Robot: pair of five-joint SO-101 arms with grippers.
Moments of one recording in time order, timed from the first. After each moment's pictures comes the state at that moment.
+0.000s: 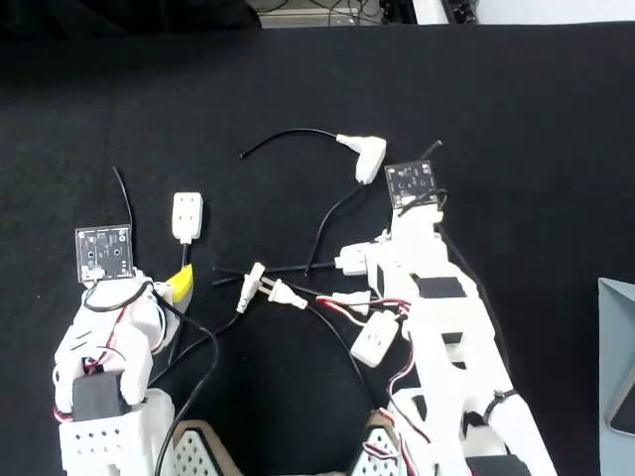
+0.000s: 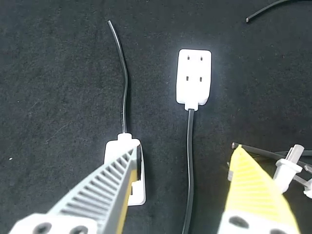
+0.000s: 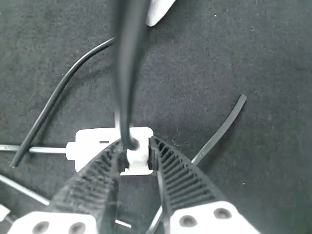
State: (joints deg) left arm -12.8 -97.7 84.4 61.5 -3.8; right arm -4.0 -35.8 70.9 28.2 6.6
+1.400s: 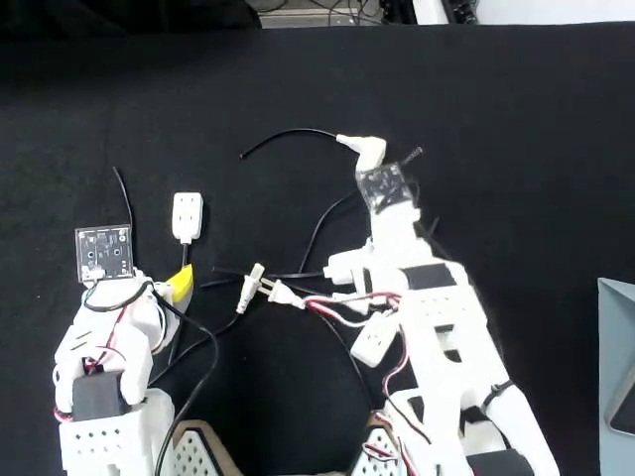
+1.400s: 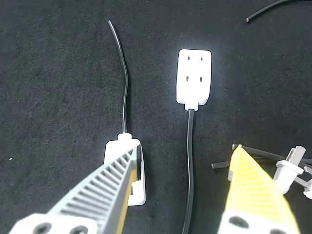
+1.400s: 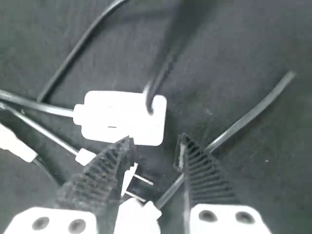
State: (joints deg) left arm -12.8 -97.7 84.4 61.5 -3.8; right arm -8.3 -35.0 62.7 45.4 7.2
